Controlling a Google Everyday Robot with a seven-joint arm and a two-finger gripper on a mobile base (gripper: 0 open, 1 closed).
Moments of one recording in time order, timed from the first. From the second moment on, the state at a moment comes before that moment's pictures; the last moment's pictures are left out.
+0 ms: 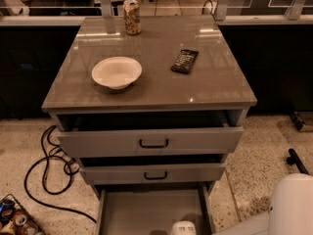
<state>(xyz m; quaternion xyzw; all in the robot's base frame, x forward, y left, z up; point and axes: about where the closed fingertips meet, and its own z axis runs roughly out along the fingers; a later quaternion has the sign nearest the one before) 0.307 -0.058 0.188 -0.65 0.76 0.04 0.06</state>
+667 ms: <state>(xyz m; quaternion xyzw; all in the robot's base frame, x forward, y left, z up) 0.305 -0.058 0.187 -0.65 0.76 0.04 0.06</state>
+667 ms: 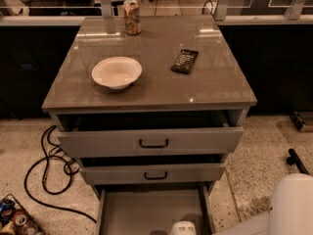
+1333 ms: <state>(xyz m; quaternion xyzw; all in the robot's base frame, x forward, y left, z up) 0.306 -0.058 0.187 -0.65 0.76 0.04 0.06</state>
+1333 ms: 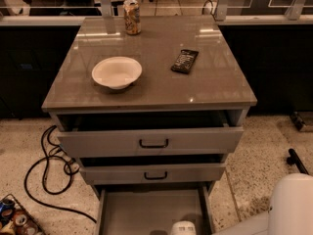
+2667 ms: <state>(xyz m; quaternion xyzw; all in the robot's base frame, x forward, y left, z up) 0.324 -0.058 0.185 -0.64 0.77 0.03 0.07</state>
